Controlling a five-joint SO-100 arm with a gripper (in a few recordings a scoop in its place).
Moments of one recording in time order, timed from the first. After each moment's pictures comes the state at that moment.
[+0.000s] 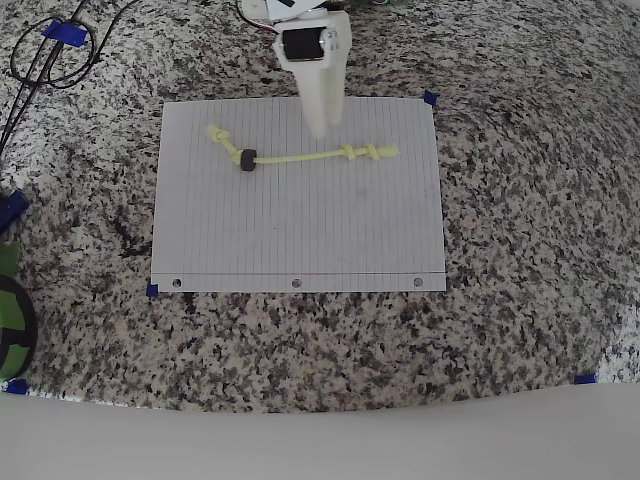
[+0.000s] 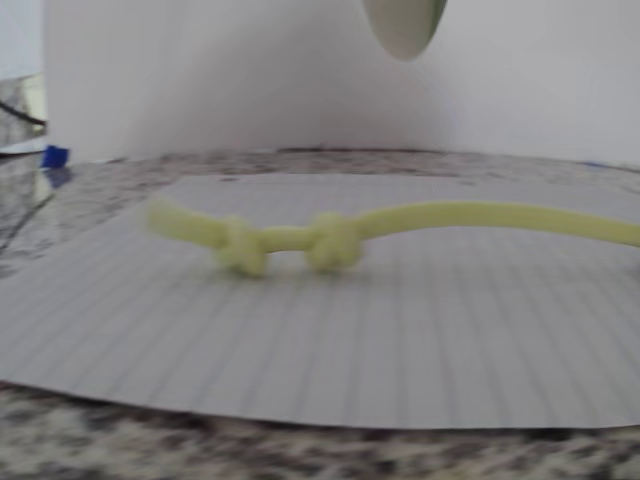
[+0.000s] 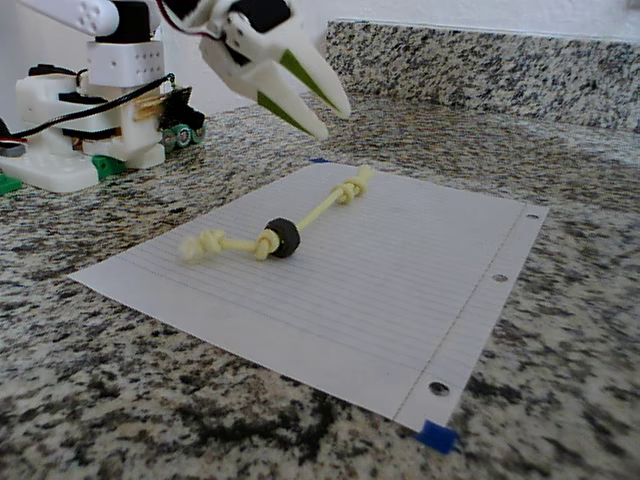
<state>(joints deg) -8.9 161.5 166.6 39.4 -119.8</state>
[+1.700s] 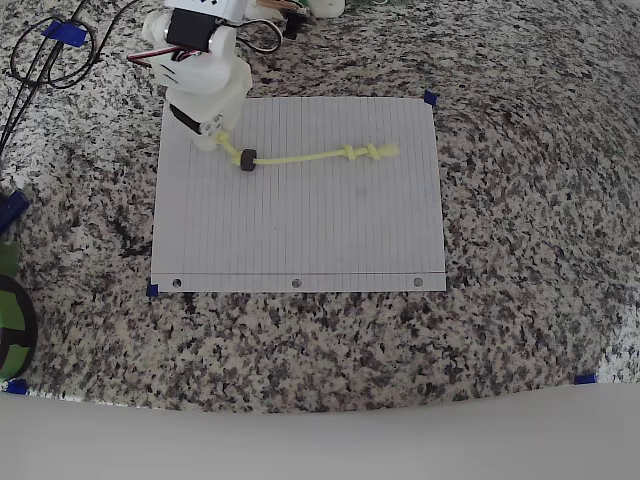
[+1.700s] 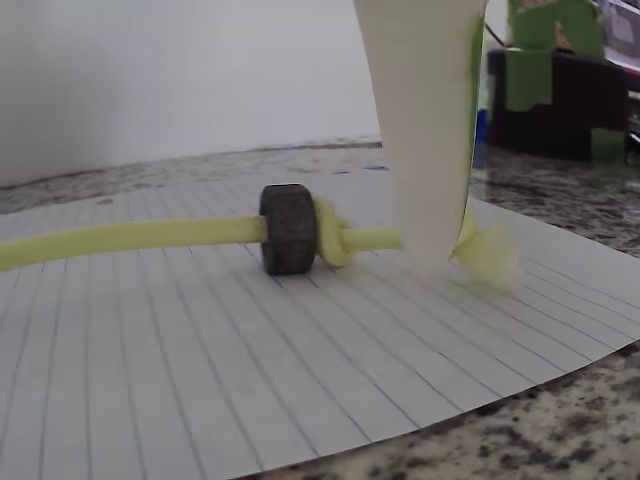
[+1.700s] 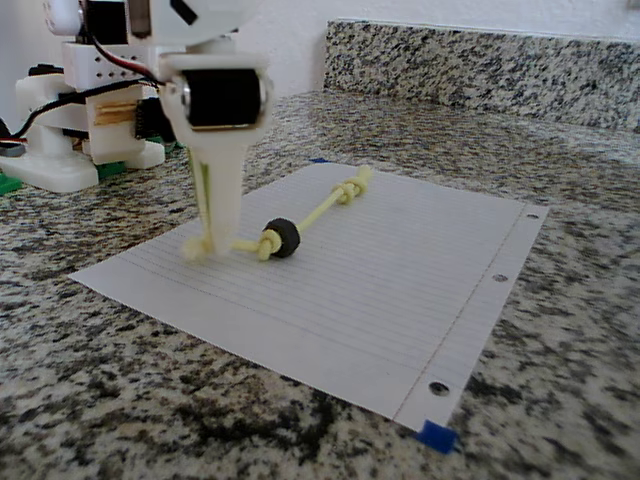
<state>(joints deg) 18.8 95.4 121.6 61.1 -107.5</state>
